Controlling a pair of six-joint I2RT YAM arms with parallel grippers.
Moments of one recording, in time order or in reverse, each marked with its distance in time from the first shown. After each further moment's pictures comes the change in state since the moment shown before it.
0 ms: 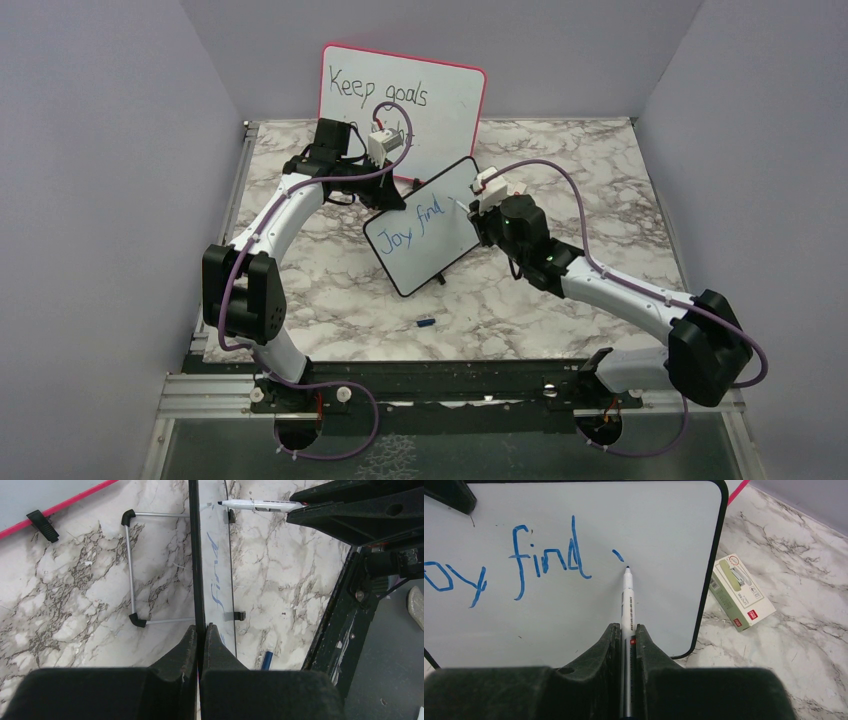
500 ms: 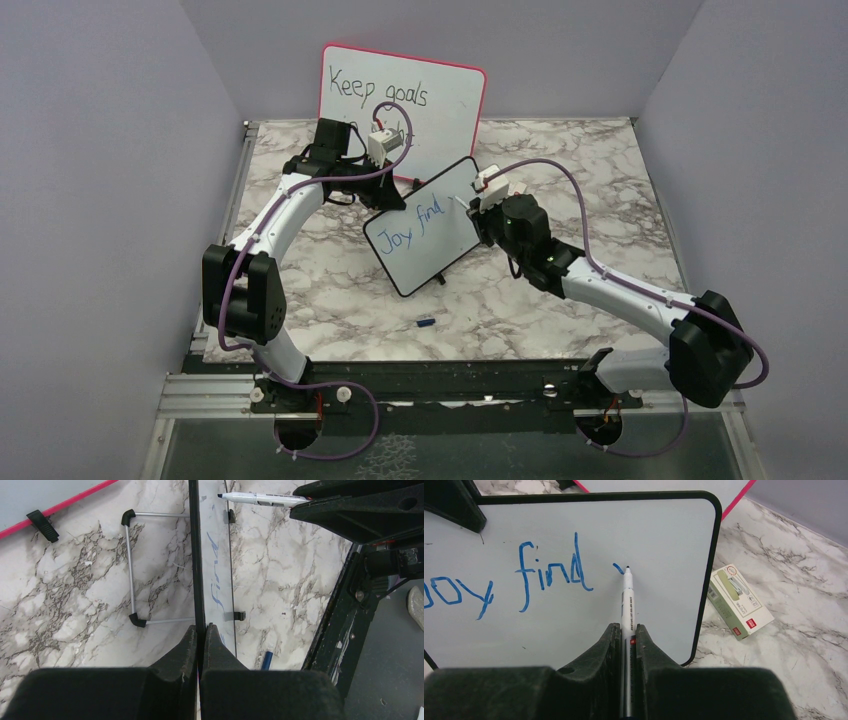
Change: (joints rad) left arm 0.000 0.000 0.000 0.000 0.000 -0.001; right arm 0.000 -0.006 -0.003 0.042 0.002 0.006
